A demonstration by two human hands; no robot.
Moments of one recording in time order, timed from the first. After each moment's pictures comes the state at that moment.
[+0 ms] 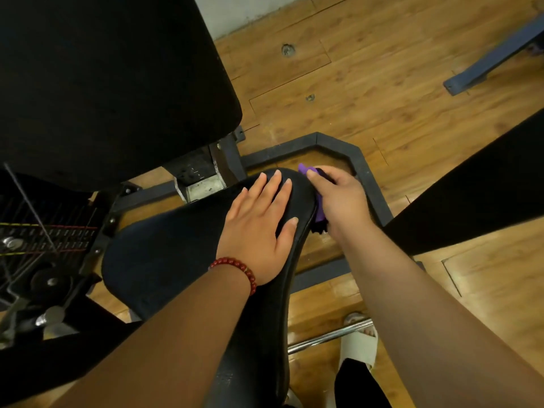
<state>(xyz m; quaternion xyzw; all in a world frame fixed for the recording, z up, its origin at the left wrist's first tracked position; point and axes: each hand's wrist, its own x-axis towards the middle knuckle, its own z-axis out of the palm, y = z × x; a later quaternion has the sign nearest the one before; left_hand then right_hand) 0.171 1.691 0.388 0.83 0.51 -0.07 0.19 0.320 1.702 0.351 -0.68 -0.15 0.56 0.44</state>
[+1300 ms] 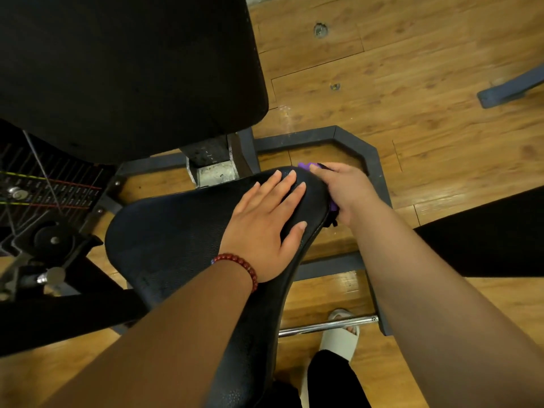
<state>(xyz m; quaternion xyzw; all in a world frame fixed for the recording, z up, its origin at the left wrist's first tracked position) 0.167 1.693 0.388 0.82 0.52 -0.03 0.22 0.330 1.743 0.355 -0.66 -0.18 0.66 0.30</state>
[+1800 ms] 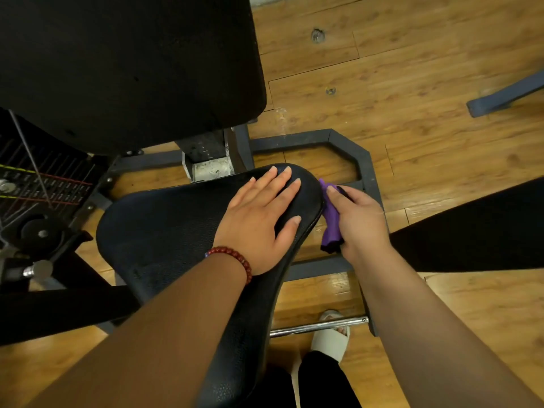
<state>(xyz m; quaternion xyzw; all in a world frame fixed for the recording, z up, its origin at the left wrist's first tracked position) 0.167 1.692 0.386 0.82 0.53 -0.02 0.22 0.338 1.687 0.360 -0.70 -0.14 0.58 0.39</state>
